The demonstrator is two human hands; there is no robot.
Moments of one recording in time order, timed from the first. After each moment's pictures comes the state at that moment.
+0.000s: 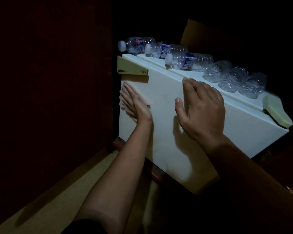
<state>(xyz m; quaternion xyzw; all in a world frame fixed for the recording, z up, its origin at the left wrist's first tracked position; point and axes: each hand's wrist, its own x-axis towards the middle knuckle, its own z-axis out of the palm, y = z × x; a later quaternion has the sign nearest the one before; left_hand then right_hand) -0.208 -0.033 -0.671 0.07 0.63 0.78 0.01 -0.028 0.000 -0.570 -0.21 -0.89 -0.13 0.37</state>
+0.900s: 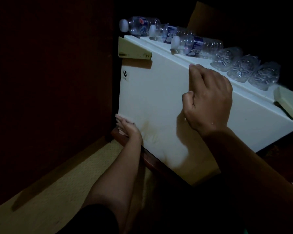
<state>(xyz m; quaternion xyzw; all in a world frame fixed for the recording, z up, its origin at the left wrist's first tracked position) -0.215 -0.039 -0.824 -0.19 0.43 0.87 0.16 -0.031 -0.002 -0.573 -0.21 -0.89 -0.11 0.40</state>
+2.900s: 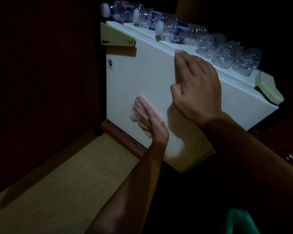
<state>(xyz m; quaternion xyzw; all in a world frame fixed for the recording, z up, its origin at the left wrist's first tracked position) -0.060 -0.025 -0.722 0.01 0.66 0.74 0.13 -0.014 0.000 -0.555 -0.18 -0.93 -0.14 0.27</state>
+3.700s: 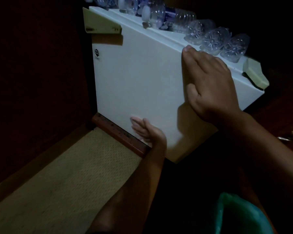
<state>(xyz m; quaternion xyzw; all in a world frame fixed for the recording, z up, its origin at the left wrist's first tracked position) -0.014 -0.009 -0.767 -0.11 0.60 0.76 0.22 0.045 0.016 -0.544 -0.16 -0.95 -0.14 0.23</state>
